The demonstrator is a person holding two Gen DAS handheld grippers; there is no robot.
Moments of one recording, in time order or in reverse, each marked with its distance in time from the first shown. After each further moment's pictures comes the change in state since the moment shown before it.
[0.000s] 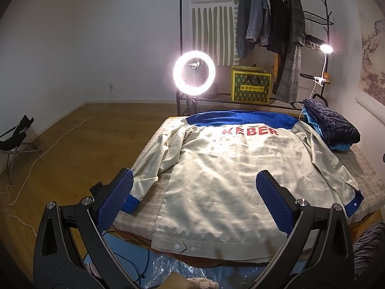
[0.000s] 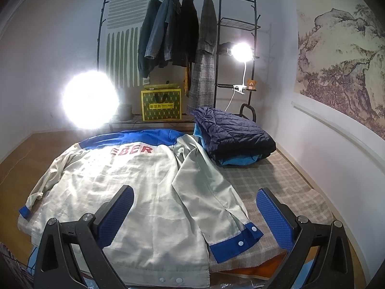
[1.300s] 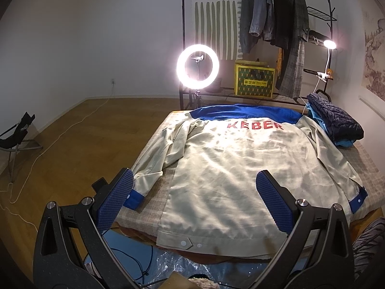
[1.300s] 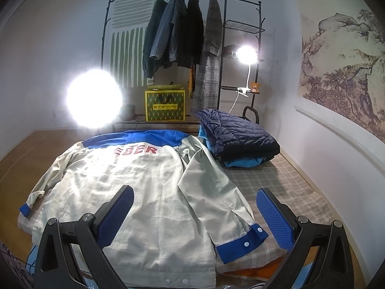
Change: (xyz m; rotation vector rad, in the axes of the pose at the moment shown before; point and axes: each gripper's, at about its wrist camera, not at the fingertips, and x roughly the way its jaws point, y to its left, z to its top) left arm 0.006 0.008 -0.012 0.004 0.025 0.018; right arm -0.004 0.006 0.001 -0.005 -0.011 0.018
